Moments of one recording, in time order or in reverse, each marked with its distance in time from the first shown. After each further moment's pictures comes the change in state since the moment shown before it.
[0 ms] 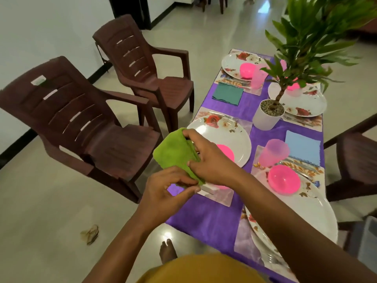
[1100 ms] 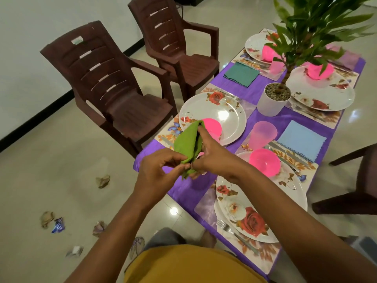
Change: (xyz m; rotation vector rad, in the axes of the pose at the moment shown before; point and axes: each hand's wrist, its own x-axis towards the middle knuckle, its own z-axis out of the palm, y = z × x) left_hand -0.051 0.089 0.118 0.225 0.207 -0.251; right_hand -0.103 0.087 -0.062 0.357 -0.425 0.186
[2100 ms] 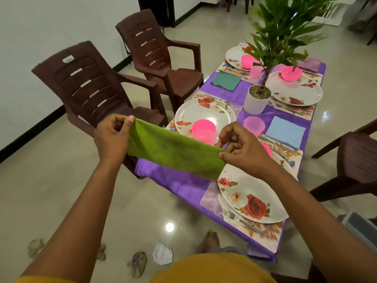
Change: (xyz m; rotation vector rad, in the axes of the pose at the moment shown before) left_hand 0.048 -0.051 -0.101 0.068 0.447 -0.301; right_hand -0.087 0.006 0.001 -0.195 0.440 -0.370
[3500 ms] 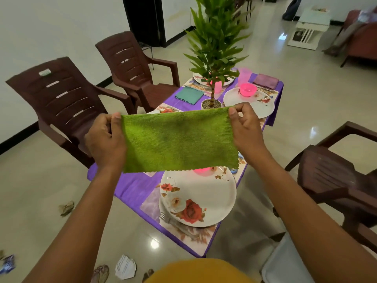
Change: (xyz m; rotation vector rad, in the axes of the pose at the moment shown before) left_hand -0.132 0.156 0.122 0.047 0.278 0.158; right_hand -0.034 0.034 -0.202 -0.008 0.465 -0.053
